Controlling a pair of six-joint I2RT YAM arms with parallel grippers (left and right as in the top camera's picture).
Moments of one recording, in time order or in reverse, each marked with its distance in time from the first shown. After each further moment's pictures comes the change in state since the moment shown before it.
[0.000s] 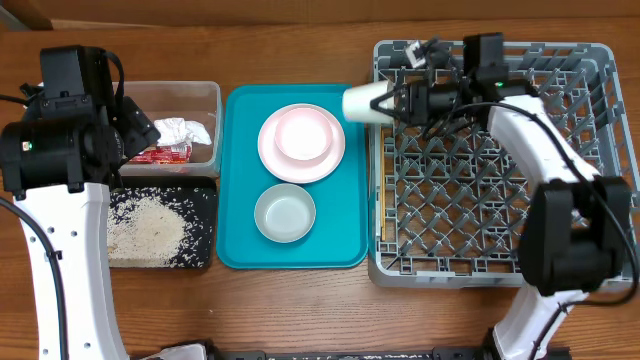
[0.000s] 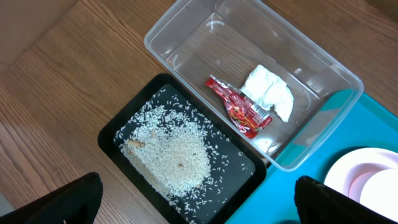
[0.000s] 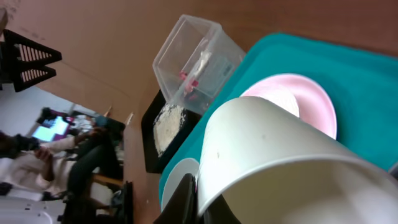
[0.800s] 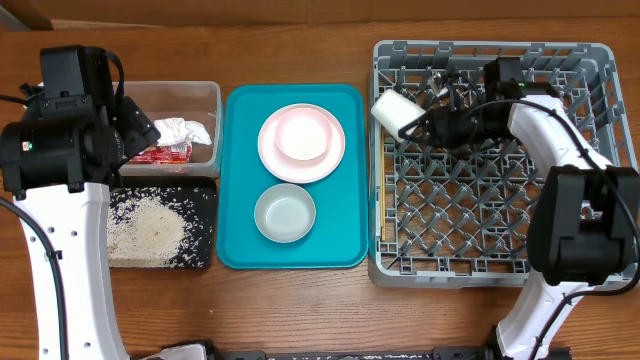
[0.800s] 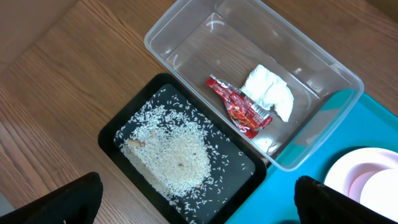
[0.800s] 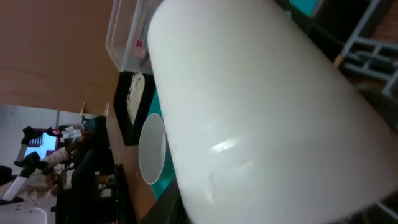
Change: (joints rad) left arm 0.000 0.000 0.000 0.000 0.000 0.000; right arm -0.119 0.037 0.003 -0.417 0.142 -0.218
